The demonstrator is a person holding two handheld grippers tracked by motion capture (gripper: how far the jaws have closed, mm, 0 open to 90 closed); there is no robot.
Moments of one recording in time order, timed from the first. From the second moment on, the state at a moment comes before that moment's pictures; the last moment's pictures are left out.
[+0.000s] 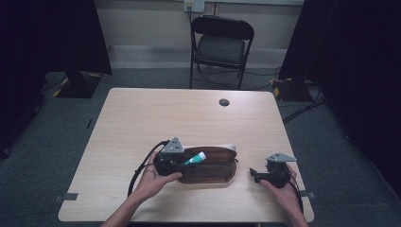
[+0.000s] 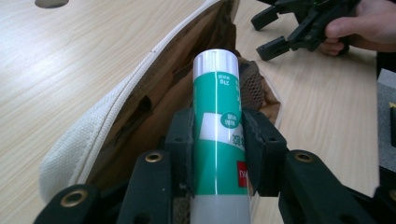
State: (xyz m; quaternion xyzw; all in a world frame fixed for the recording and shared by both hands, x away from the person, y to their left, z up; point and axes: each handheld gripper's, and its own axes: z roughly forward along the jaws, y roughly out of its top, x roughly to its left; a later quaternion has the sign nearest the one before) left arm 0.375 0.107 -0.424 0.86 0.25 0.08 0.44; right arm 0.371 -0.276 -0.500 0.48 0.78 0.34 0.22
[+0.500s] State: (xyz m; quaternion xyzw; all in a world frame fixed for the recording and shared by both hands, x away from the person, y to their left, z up) left arm 0.391 0.088 -0.441 0.87 0.25 0.07 0.42; right arm 0.371 -0.276 -0.500 0.48 0.78 0.34 0.22
